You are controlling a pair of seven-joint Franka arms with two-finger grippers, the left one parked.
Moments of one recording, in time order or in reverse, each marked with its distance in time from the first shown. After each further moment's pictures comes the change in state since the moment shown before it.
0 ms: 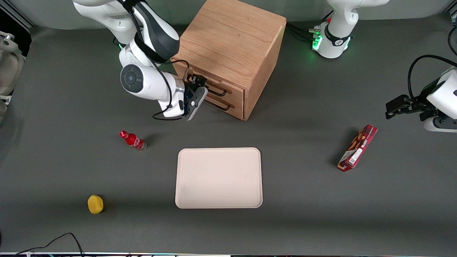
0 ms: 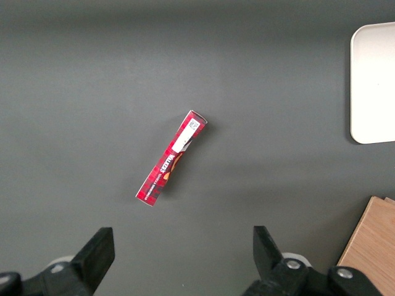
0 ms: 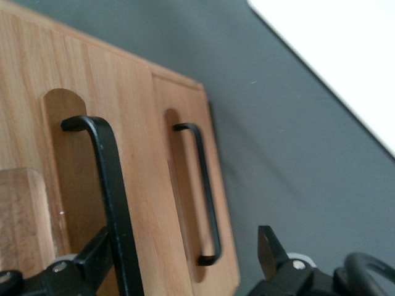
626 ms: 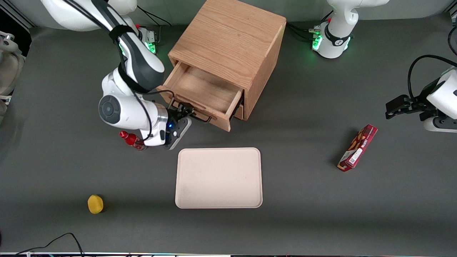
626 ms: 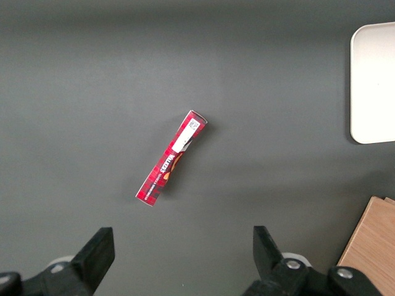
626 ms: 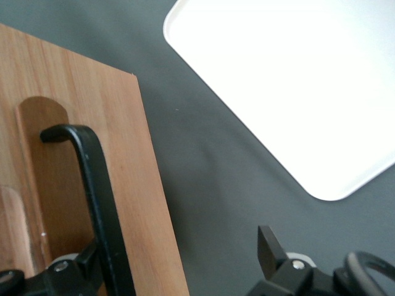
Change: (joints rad) arm -0.013 0.170 -0.110 0.208 -0.093 -0.042 -0.016
